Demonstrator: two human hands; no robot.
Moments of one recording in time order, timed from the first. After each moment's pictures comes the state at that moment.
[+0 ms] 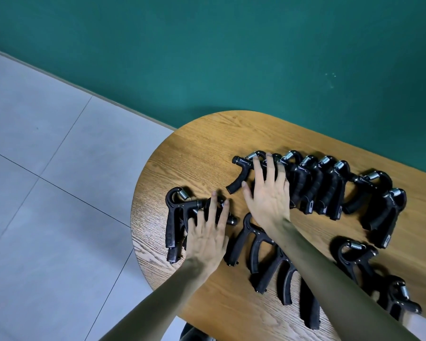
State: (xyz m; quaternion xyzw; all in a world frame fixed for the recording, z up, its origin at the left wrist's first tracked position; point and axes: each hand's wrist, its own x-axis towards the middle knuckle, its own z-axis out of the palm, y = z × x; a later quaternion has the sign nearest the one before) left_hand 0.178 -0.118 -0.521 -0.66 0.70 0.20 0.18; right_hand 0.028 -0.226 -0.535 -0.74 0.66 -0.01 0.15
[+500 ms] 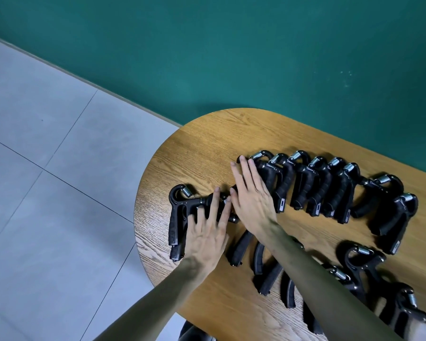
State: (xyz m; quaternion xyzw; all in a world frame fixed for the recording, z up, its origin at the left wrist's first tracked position) left_hand 0.186 -0.118 -0.518 -0.67 0.70 0.18 0.17; right_hand 0.057 -0.213 -0.559 -0.82 0.54 -0.06 0.18
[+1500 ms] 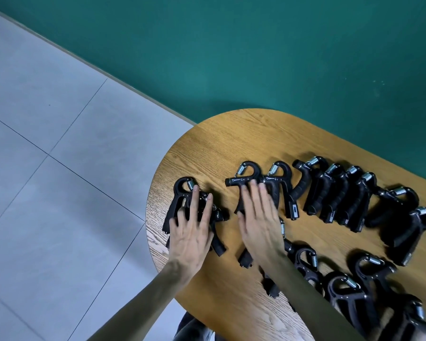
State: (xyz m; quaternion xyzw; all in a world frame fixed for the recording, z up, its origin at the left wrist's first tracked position) left_hand 0.246 -0.091 -0.528 -0.74 0.65 0.12 0.06; right_hand 0.070 -0.157 -0.557 -0.82 0.55 0.01 0.15
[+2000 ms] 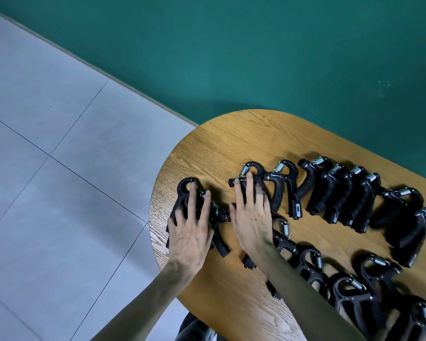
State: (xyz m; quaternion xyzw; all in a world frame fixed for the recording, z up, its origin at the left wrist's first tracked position) left_hand 0.254 -0.094 -0.520 -0.76 0.63 0.12 0.06; right_hand 0.108 -0.167 -0.563 -0.80 0.58 0.06 0.13
